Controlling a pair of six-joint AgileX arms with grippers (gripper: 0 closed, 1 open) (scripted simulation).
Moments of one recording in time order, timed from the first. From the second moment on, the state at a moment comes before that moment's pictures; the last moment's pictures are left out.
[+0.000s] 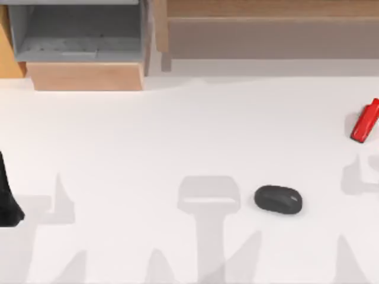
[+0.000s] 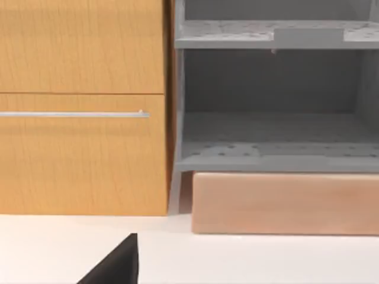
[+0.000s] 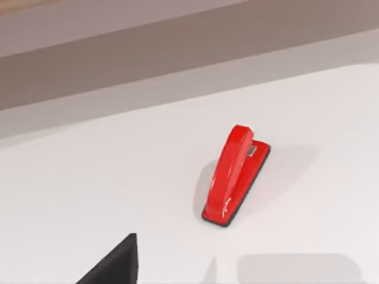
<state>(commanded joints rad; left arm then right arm) 0.00 0.00 0.00 0.00 0.00 0.00 -0.01 0.55 0.42 -0.29 0.01 0.22</state>
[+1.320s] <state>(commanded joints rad) 0.00 0.00 0.00 0.00 0.00 0.00 0.00 2.35 2.03 -1.26 0.01 0.59</state>
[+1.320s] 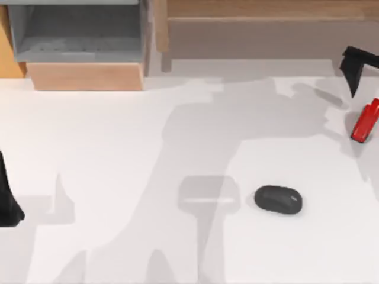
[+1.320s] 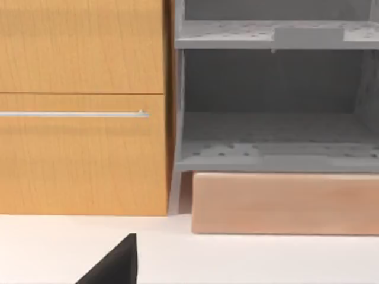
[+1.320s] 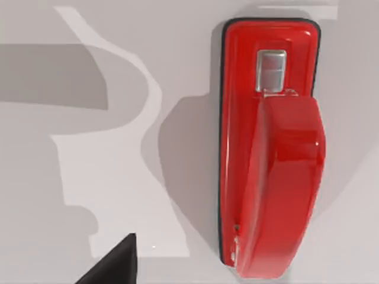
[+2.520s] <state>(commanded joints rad) 0.00 0.00 0.00 0.00 0.00 0.00 0.01 2.40 1.92 -1.09 0.00 0.60</state>
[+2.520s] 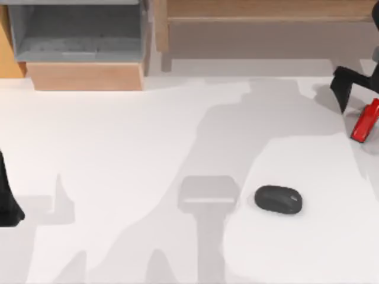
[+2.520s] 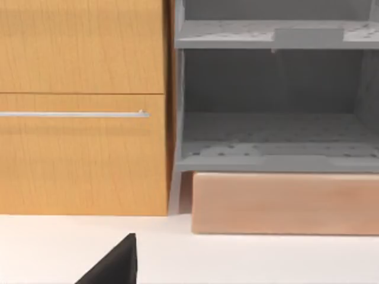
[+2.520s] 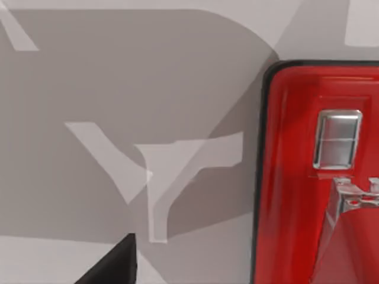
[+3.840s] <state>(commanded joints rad) 0.00 0.00 0.00 0.00 0.00 0.00 0.01 2.40 1.92 -1.09 0.00 0.60</state>
